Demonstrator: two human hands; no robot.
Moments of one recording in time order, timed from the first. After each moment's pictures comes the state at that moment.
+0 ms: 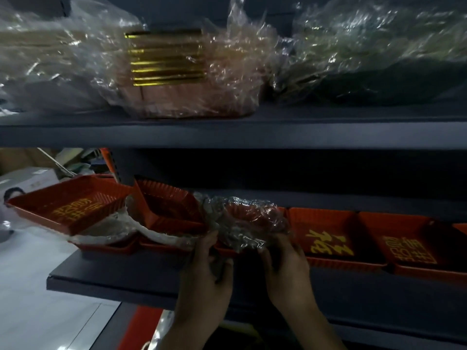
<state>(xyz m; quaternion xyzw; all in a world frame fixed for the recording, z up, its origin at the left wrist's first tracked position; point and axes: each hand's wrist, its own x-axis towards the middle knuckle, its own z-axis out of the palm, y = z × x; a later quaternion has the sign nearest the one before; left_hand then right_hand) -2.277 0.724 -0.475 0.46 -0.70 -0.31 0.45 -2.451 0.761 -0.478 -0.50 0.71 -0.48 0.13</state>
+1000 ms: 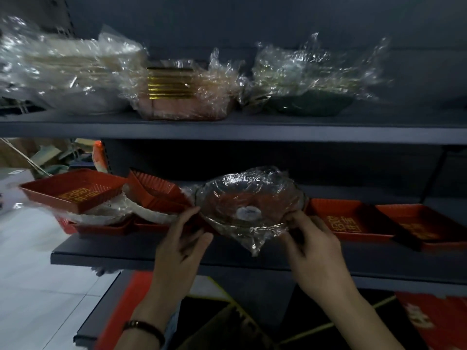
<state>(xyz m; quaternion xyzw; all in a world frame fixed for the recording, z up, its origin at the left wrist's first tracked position) -2.236 0.817 -0.424 0.32 -0.69 -0.39 0.51 -2.467 0.936 -0.387 -0.57 0.68 -0.46 -0.01</state>
